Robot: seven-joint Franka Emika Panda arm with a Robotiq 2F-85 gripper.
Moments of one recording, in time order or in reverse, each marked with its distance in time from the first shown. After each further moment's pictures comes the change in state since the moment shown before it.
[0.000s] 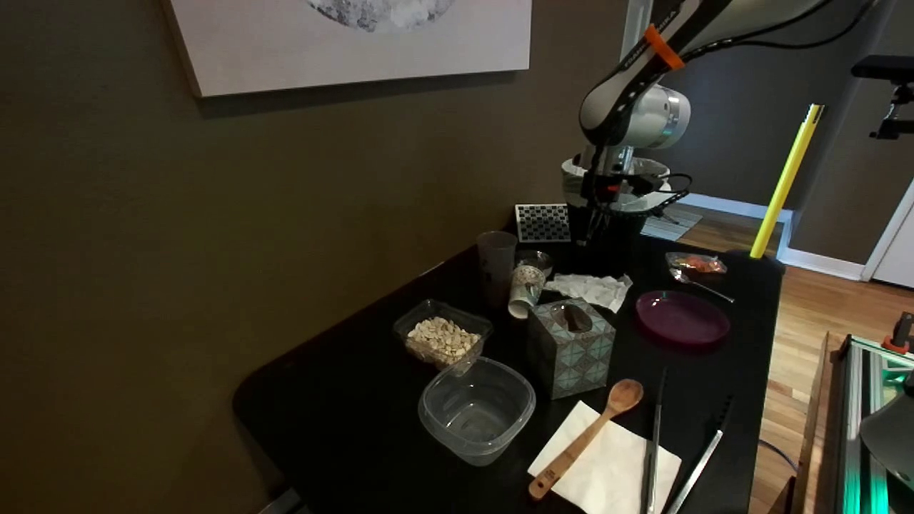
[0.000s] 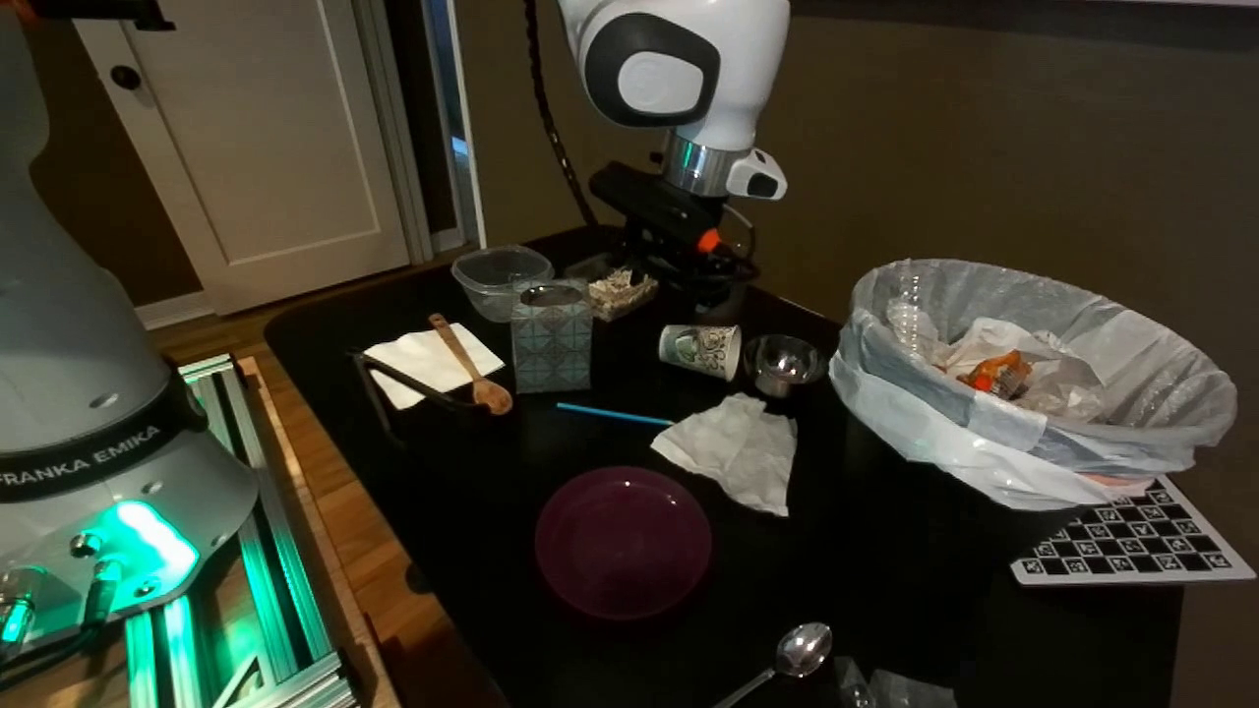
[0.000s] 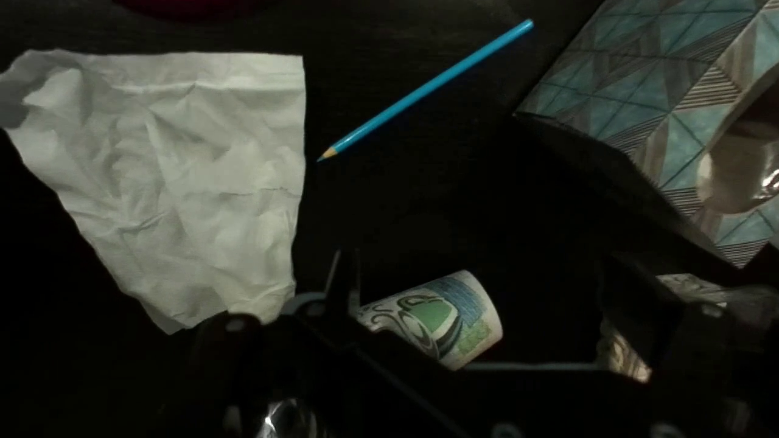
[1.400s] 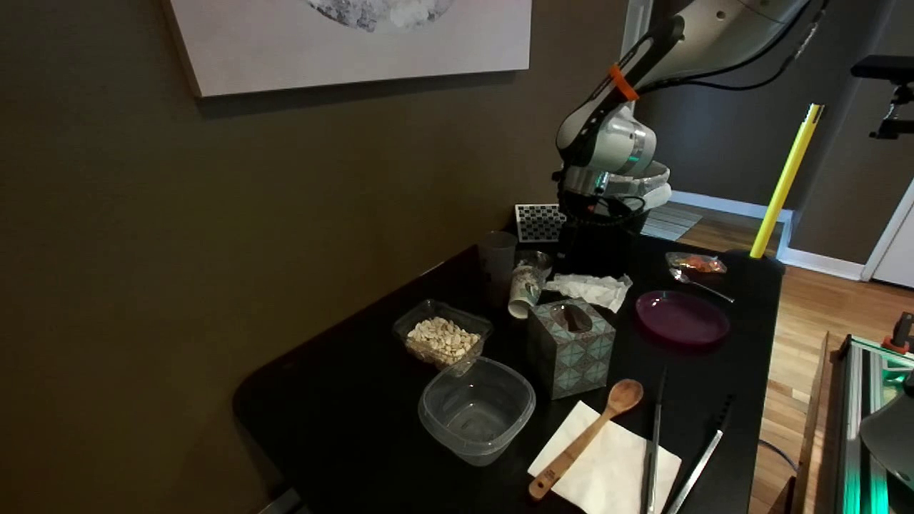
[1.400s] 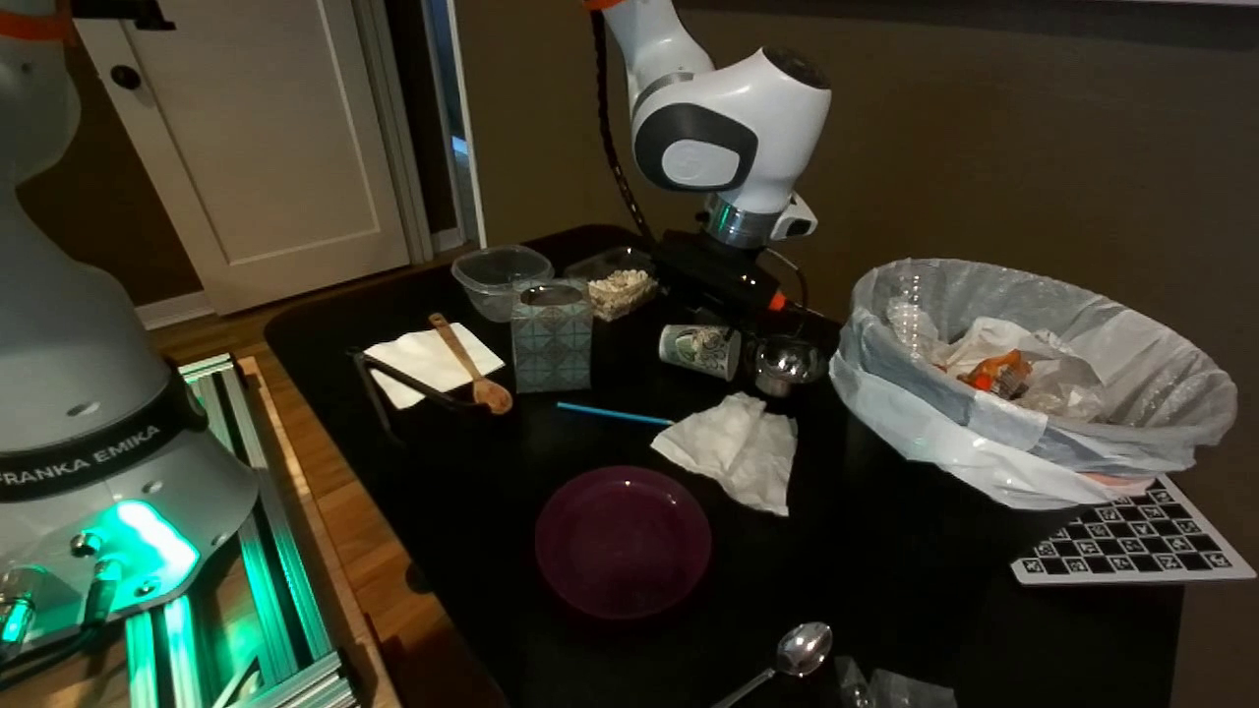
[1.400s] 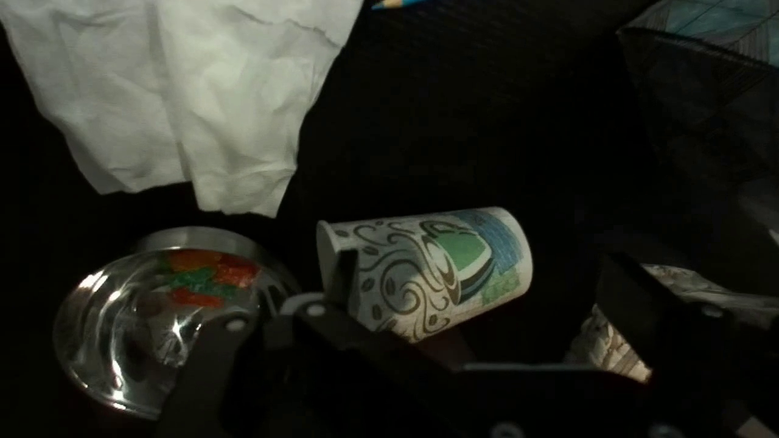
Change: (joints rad) arm -0.204 0.232 0.199 0.183 0.130 0.102 -0.420
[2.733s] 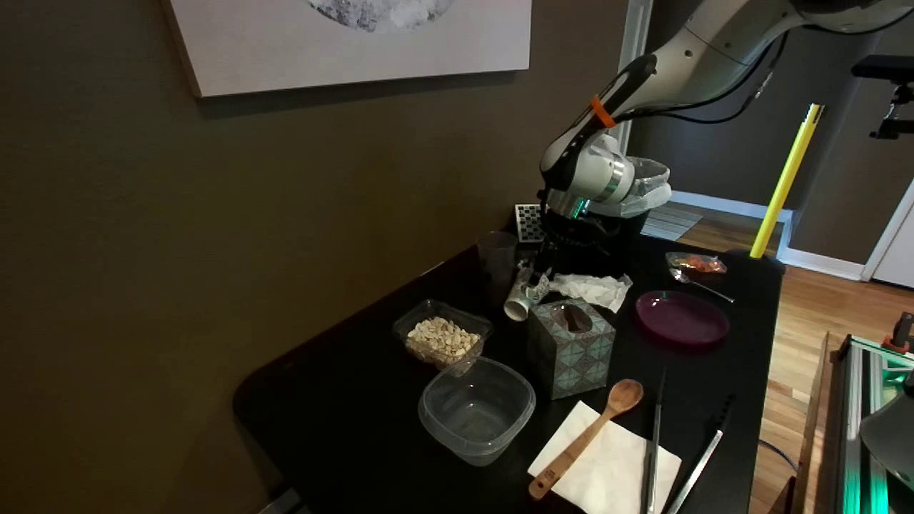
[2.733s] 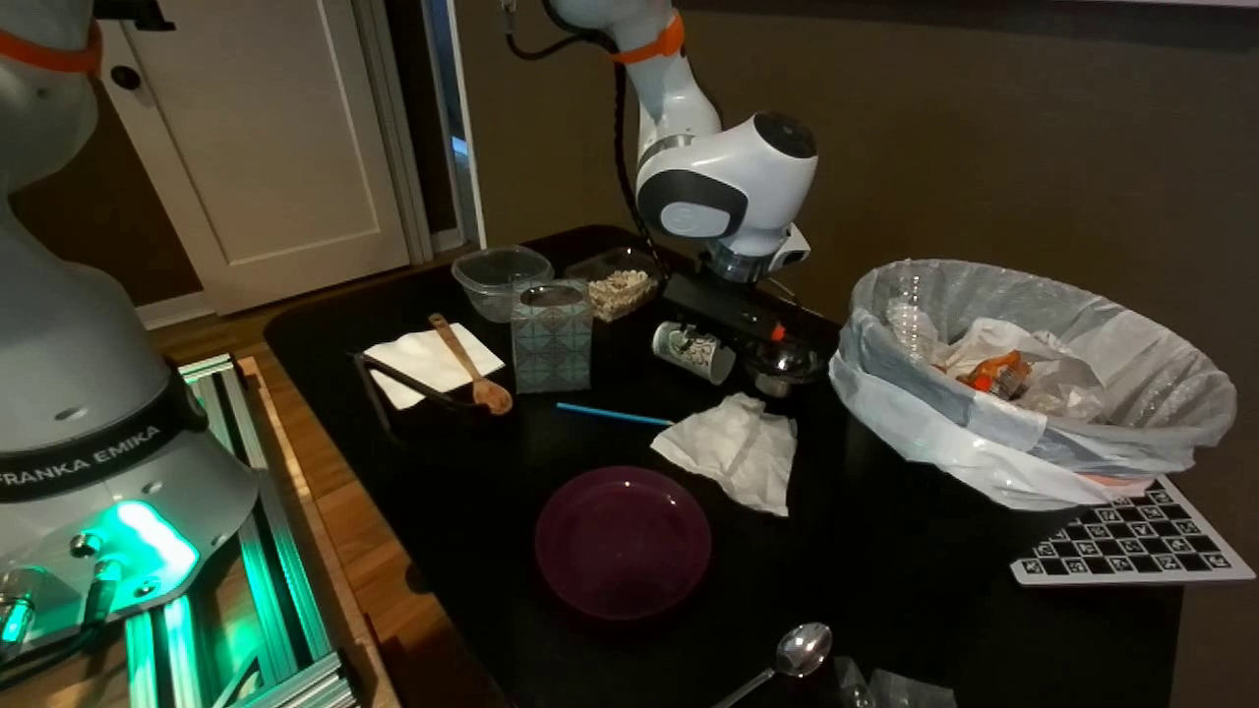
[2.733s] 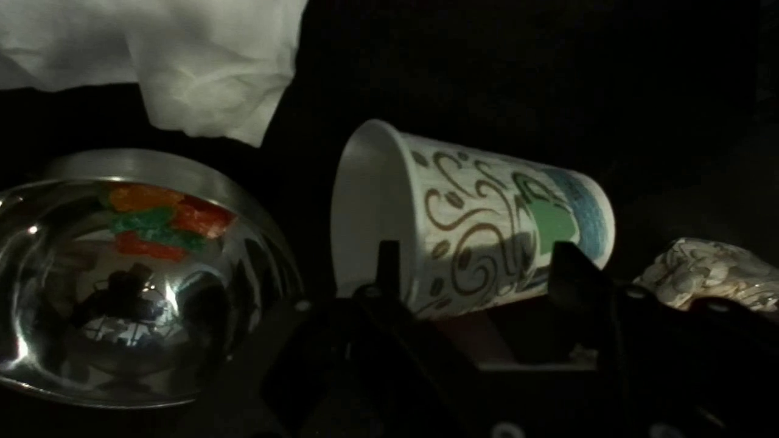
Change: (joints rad) arm -0.105 0.177 0.158 0.102 0.057 0.147 -0.136
